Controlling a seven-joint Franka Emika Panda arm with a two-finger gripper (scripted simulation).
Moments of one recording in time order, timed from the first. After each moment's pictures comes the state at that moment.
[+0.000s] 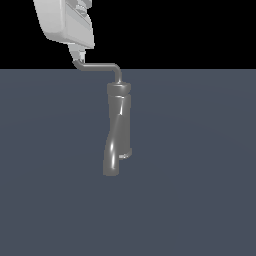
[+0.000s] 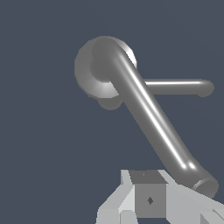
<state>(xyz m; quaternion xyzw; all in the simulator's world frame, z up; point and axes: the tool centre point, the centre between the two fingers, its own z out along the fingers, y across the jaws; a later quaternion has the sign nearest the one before) -0.044 0.120 0.301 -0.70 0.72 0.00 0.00</state>
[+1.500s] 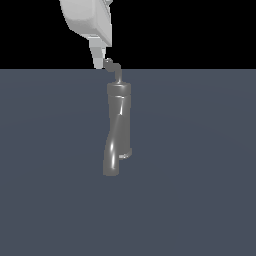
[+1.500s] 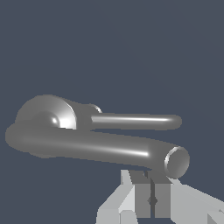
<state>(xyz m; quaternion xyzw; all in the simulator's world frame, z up) -0.109 0.057 0.301 -0.71 0.71 0.00 0.00</state>
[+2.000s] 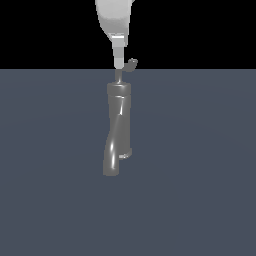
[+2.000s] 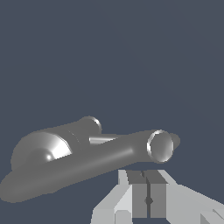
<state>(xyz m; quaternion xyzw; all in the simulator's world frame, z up) -0.113 0.017 0.301 -0.71 0.70 0.00 0.00</state>
